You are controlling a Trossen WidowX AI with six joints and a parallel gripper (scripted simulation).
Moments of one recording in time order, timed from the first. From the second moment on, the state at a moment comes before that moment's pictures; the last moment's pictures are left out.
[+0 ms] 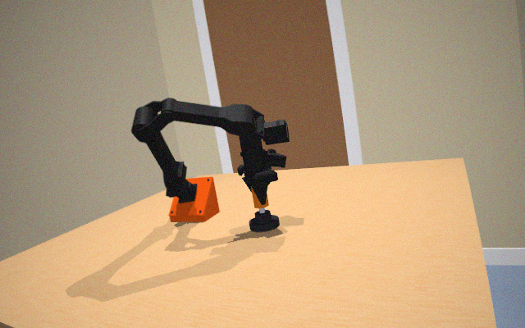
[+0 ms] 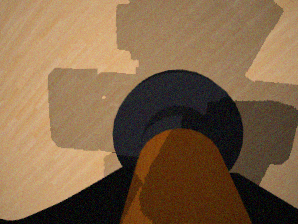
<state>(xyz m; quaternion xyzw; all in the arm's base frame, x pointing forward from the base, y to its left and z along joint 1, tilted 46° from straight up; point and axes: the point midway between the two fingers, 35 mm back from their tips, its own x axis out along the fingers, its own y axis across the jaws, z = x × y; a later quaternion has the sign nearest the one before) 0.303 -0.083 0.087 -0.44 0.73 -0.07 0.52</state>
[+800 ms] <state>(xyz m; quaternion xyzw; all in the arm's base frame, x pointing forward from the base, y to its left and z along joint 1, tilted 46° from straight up) 0.303 -0.082 0.089 -0.43 0.73 -0.08 0.52</state>
